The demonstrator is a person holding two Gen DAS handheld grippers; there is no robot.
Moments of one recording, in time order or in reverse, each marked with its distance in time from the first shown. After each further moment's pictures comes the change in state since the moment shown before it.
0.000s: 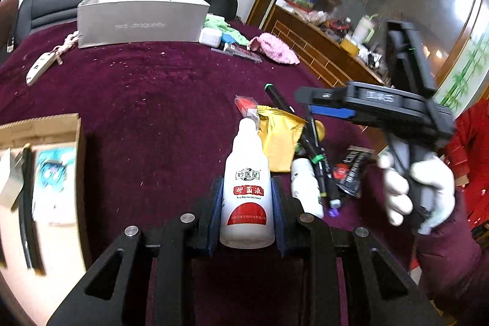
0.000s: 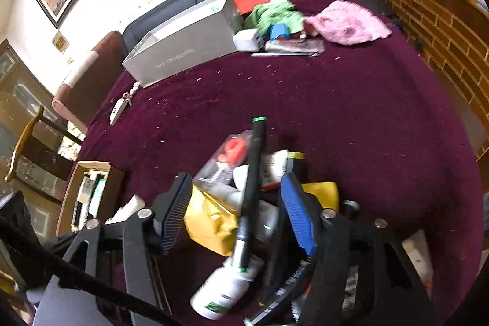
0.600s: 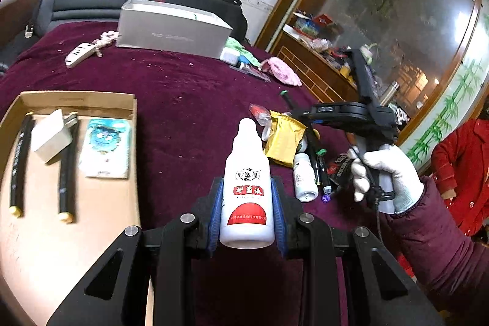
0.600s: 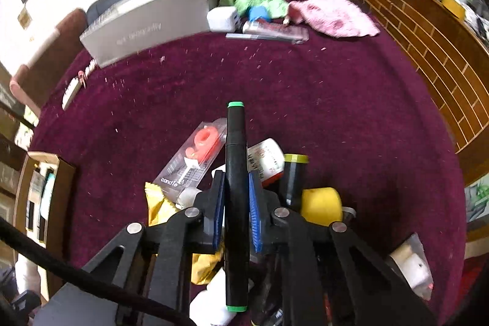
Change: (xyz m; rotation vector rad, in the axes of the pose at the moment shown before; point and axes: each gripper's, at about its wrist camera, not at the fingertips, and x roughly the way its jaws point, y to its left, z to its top) left arm -0.065 0.028 -0.040 -0.081 -0.121 -0.005; right arm 0.015 0.012 0.000 -0.017 0.001 -0.236
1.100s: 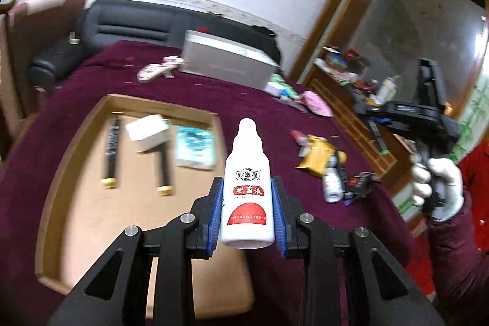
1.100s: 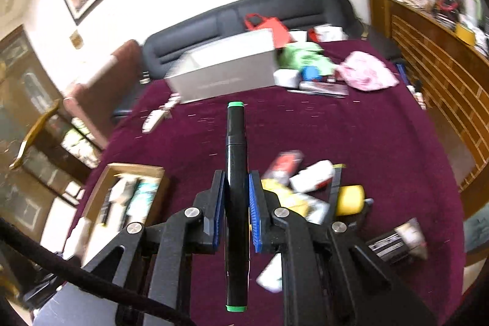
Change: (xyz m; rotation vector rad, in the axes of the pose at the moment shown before) left arm -0.101 0.044 -0.029 -0.075 -0.138 0.174; right arm -0.113 0.072 -0.019 -0.095 -0.142 0.249
